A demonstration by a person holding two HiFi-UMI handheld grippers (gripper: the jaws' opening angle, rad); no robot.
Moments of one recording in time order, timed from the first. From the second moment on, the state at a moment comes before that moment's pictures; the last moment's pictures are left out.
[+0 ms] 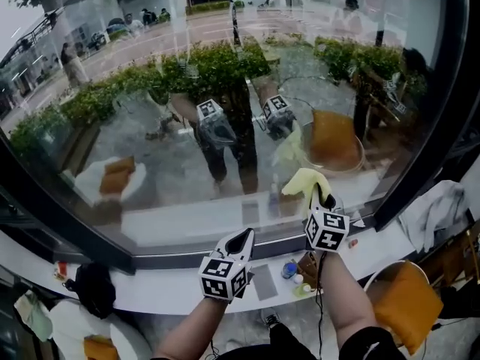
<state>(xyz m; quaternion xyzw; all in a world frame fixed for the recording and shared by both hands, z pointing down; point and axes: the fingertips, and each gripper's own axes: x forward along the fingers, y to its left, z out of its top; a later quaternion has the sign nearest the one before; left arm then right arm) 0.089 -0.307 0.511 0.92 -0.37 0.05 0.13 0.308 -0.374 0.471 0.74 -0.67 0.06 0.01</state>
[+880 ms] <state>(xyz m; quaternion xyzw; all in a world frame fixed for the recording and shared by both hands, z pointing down) -0.086 -0.213 0.493 0.88 -0.47 0.02 0.13 0.117 -0.259 0.444 0.66 -0.75 0.06 -0.01</state>
